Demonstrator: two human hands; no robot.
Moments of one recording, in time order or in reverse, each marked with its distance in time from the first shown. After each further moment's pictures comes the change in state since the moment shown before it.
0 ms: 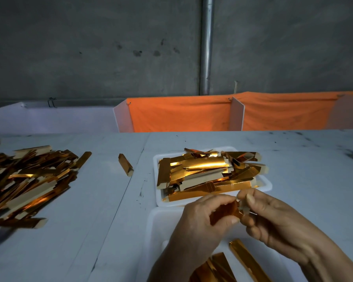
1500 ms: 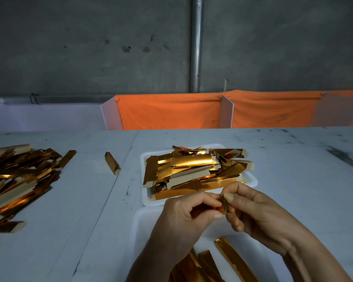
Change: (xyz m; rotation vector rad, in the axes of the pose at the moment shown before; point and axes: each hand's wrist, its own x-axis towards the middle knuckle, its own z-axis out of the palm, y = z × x) left_hand 0.002 -0.008 -0.003 -0.142 0.085 0.154; right_hand 0.003 -0.002 -0.006 -0.190 -0.080 -0.063
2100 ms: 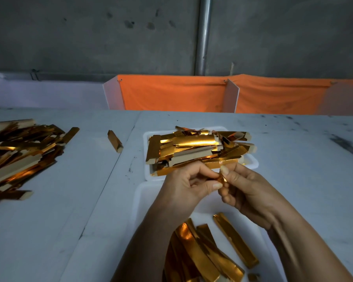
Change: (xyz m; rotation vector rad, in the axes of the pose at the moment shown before) left_hand 0.005 -0.008 0.003 -0.228 0.016 -0.137; right_hand 0.006 0.008 0.013 0.007 0.113 0.016
